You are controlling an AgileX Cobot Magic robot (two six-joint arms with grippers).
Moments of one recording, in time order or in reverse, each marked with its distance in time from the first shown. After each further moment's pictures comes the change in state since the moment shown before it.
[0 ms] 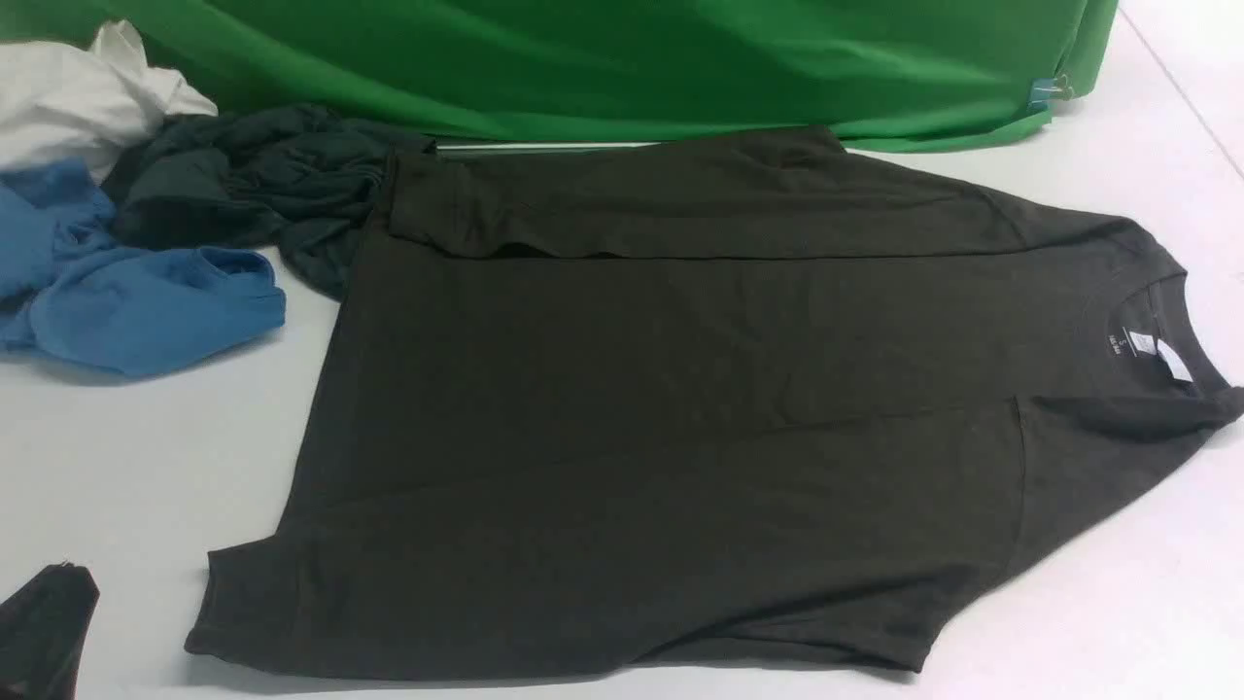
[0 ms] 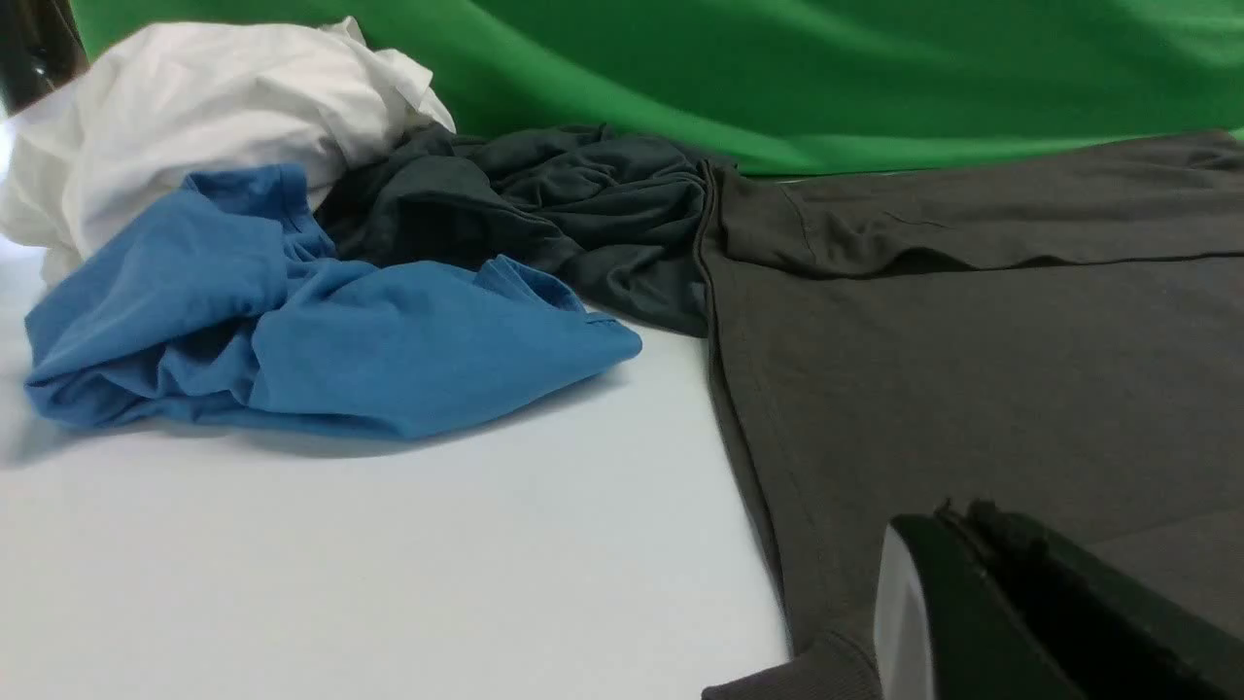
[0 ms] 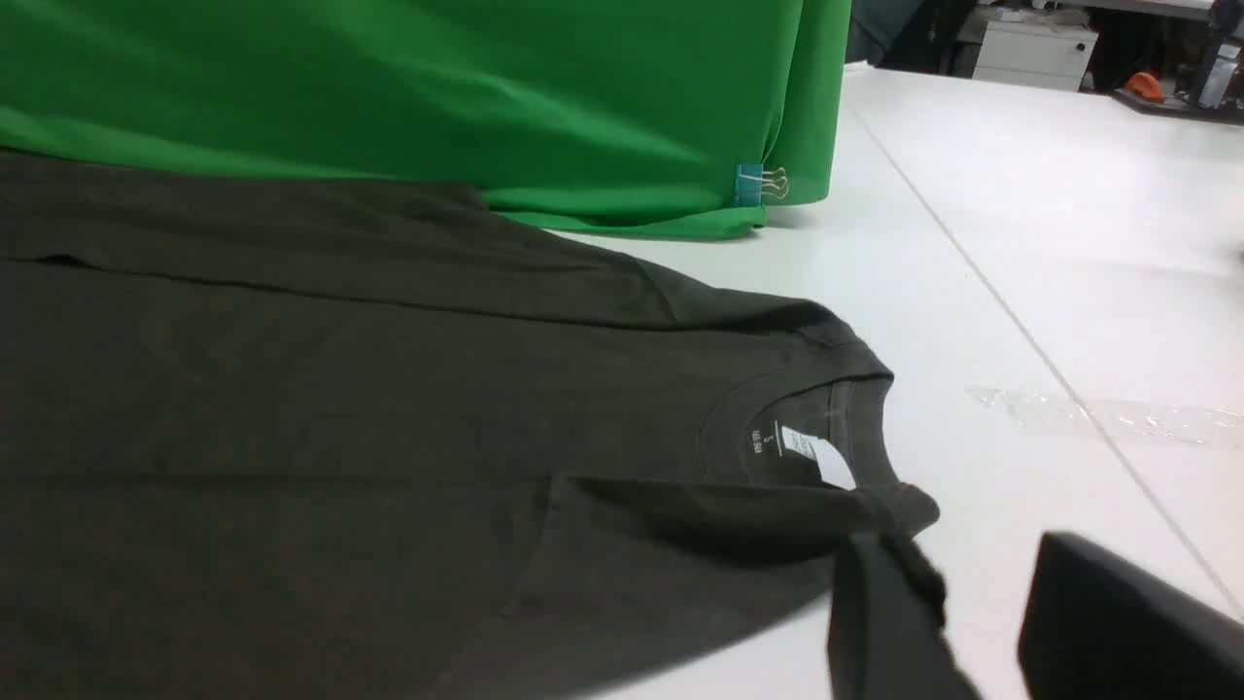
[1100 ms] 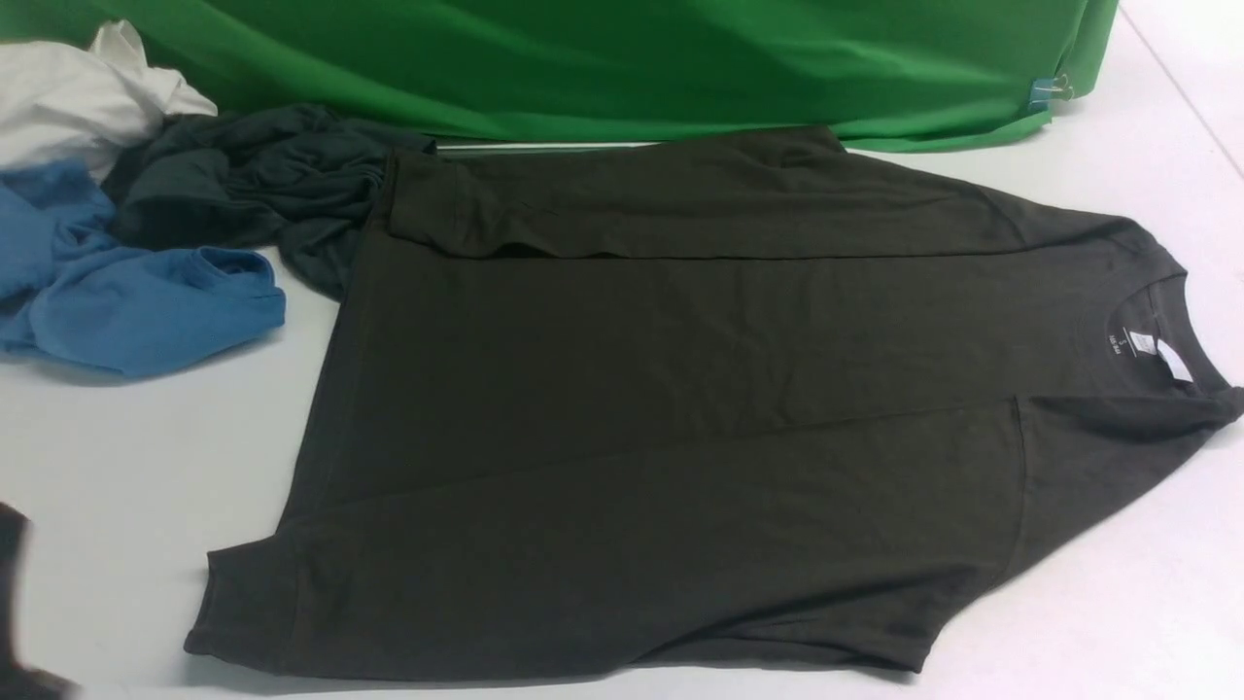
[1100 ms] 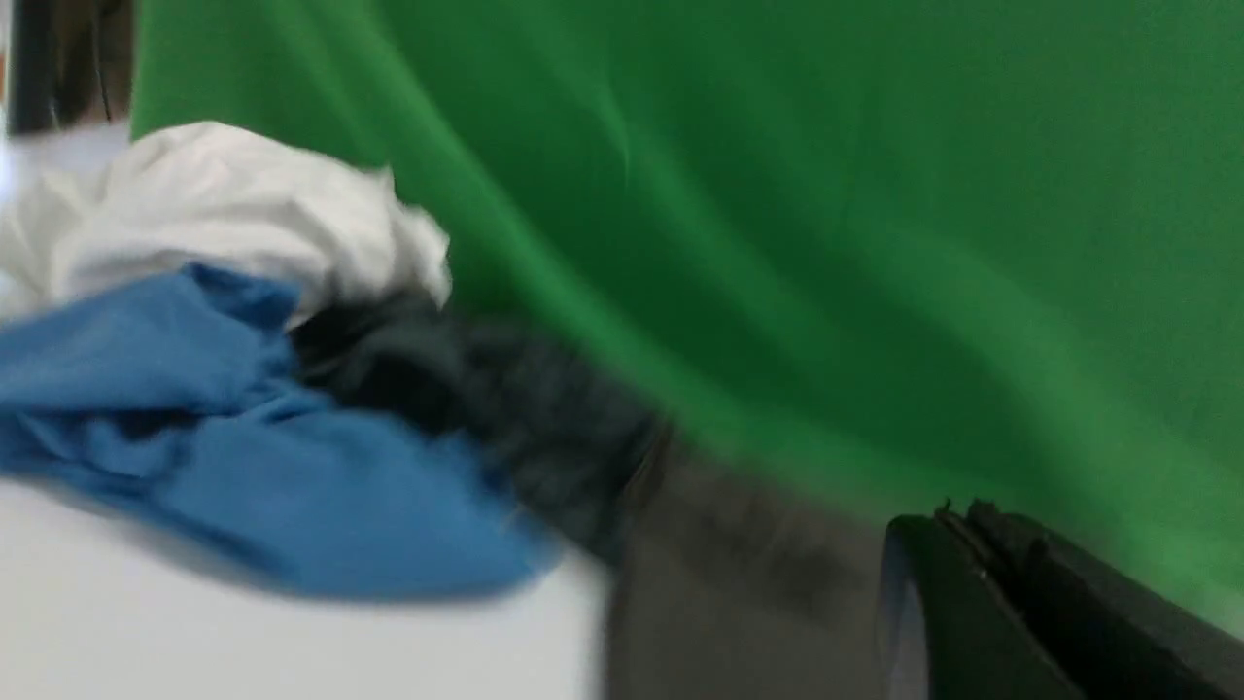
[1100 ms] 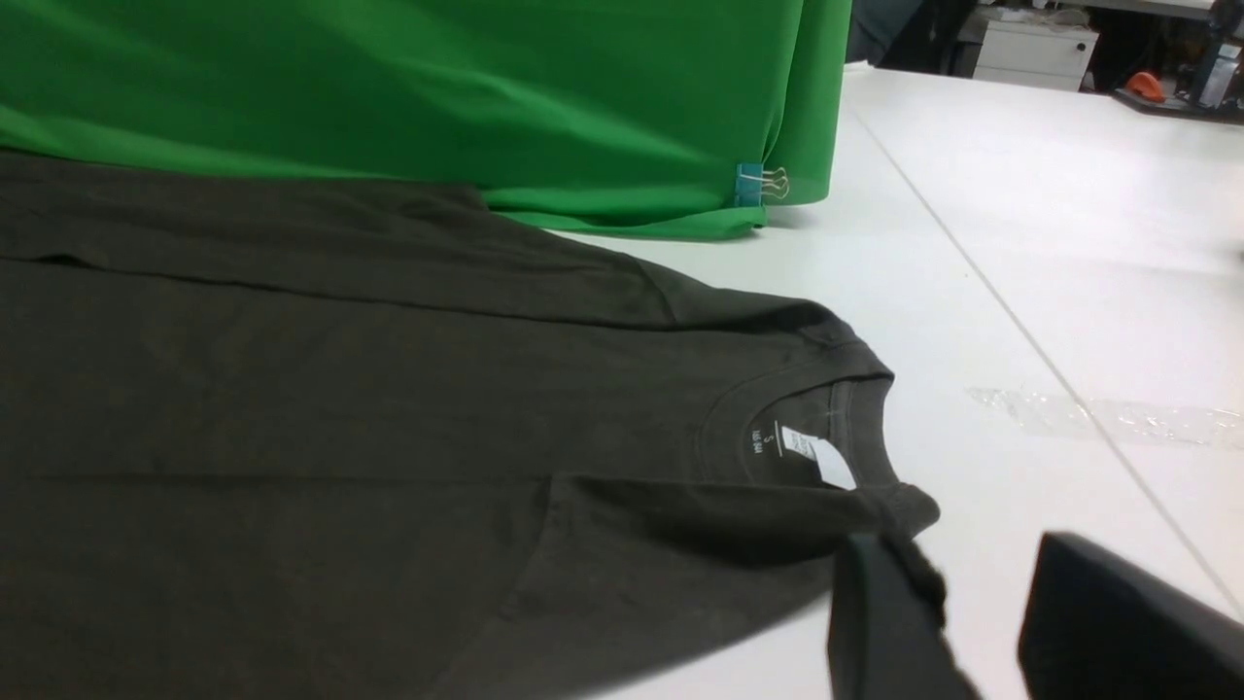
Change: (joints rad) right arm 0.000 0.000 0.000 0.000 0.000 0.000; left arm 0.000 0.000 0.000 -0.306 -0.294 -0.176
